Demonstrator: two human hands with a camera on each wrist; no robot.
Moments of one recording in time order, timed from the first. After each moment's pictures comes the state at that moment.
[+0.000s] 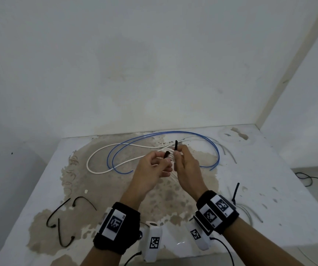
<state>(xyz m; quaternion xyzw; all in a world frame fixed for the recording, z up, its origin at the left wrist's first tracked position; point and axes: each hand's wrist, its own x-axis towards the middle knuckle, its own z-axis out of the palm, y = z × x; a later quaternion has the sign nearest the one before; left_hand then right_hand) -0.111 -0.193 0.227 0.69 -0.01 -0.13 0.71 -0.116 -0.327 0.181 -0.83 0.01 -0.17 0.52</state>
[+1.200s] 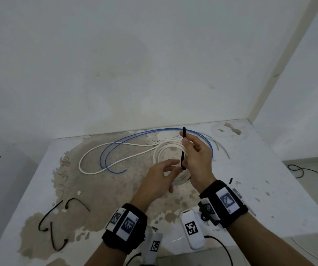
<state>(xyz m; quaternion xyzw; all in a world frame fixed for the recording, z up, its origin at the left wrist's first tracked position) -0.119 -0.222 0.200 0.80 -0.15 -0.17 0.55 -0.116 -0.355 0.211 -0.60 0.15 -0.18 0.76</state>
